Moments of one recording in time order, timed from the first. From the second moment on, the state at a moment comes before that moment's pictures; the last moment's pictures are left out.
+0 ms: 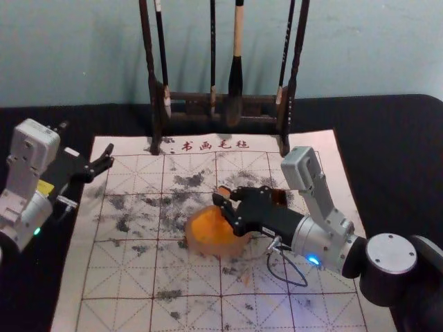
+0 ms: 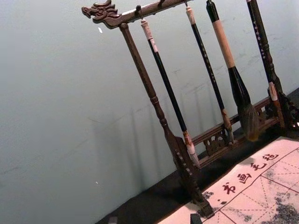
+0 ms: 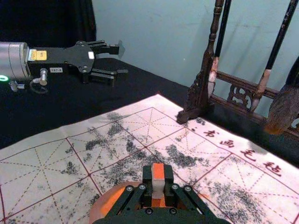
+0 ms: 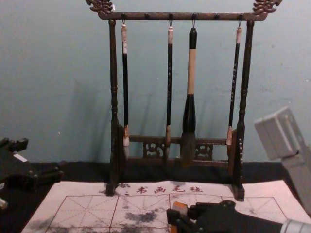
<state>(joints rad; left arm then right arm) -0.20 0.60 0.45 -1.41 -0.25 -0.12 0.03 0.23 0.30 -0.50 -1.33 0.27 -0.05 0.48</state>
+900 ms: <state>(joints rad) -0.20 0.60 0.45 -1.41 -0.25 -0.12 0.03 0.18 0.35 -0.49 -1.40 0.30 -0.03 0.50</state>
